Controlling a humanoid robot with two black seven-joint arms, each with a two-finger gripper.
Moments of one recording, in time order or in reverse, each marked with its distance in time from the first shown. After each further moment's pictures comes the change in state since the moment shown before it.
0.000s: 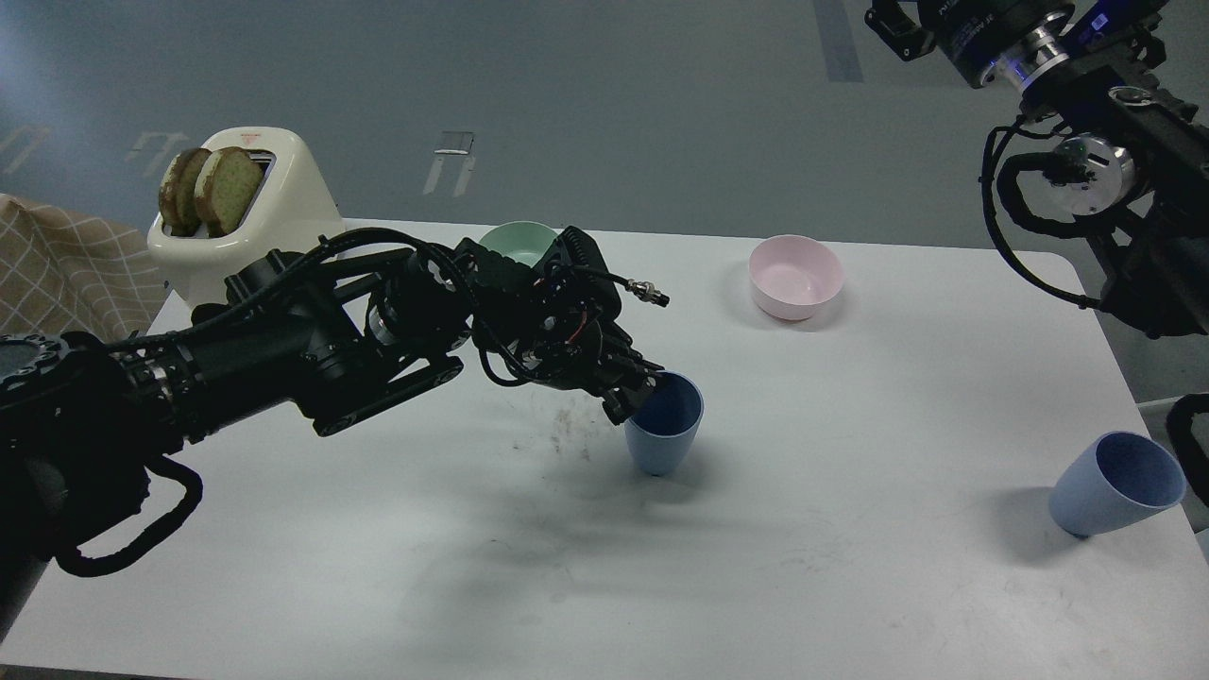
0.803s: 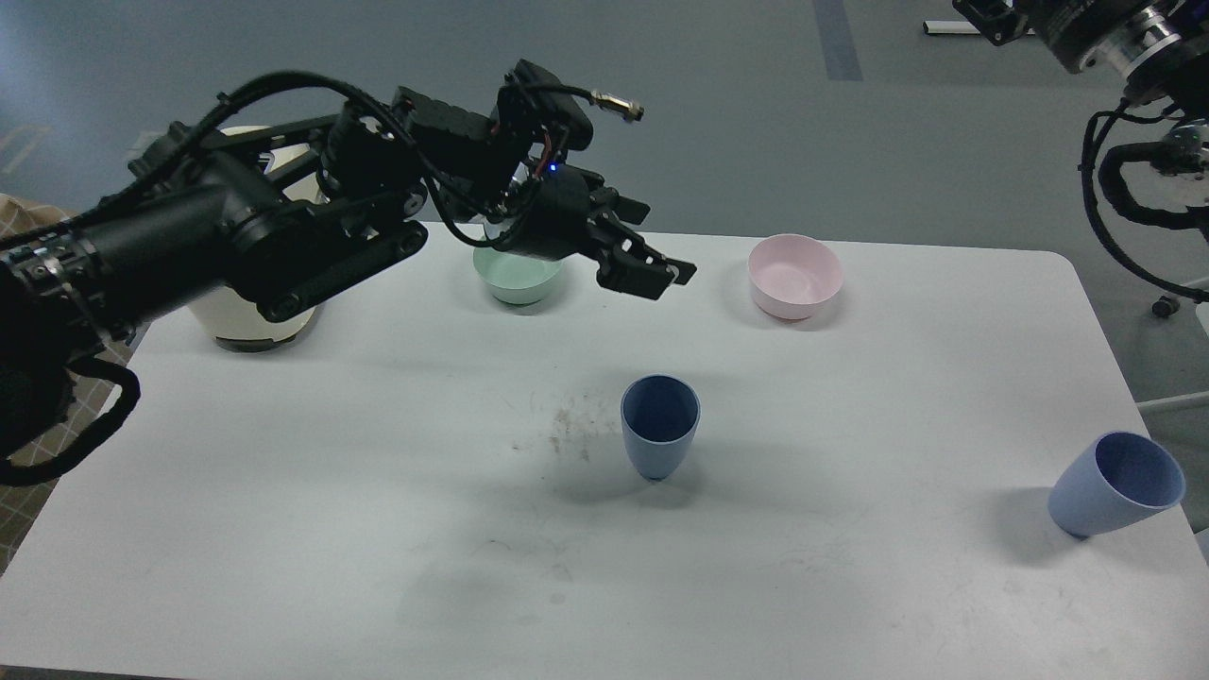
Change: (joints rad) left arm -0.261 0.149 -0.030 -0.016 -0.458 -0.009 0.000; right arm 0.011 -0.267 -0.139 0.178 -0.010 0.000 0.000
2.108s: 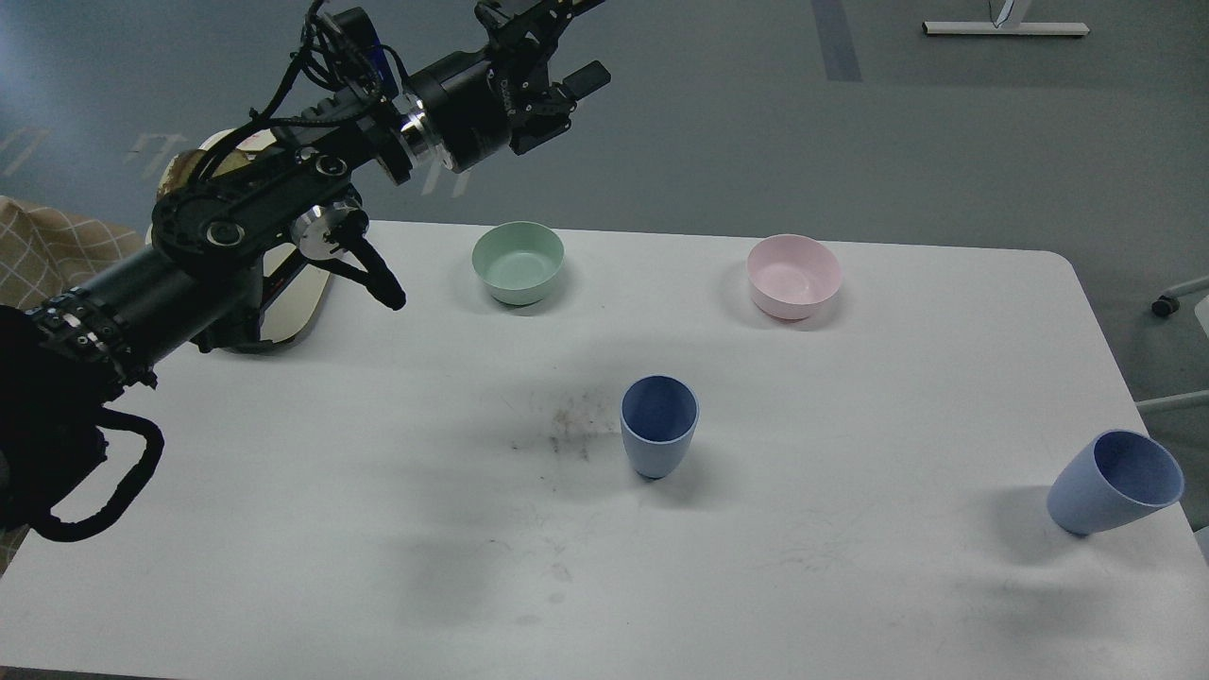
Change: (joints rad) left arm 0.208 -0.058 -0.171 0.247 -1.113 0.028 0.000; right arm -0.244 -0.909 -0.328 0.645 -1.093 -0.027 0.000
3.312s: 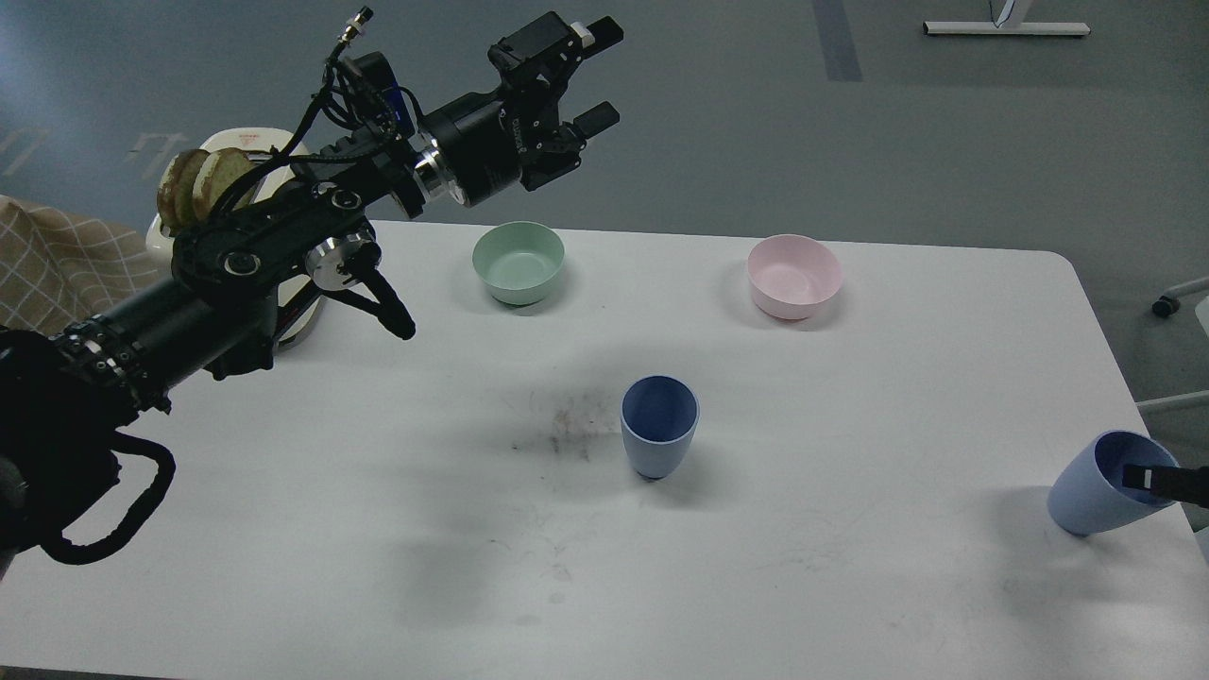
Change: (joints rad) left arm 0.054 -0.013 -0.006 -0.009 -0.001 -0.007 0.000; right arm -0.195 0.234 -0.007 -0.102 0.022 -0.171 0.000
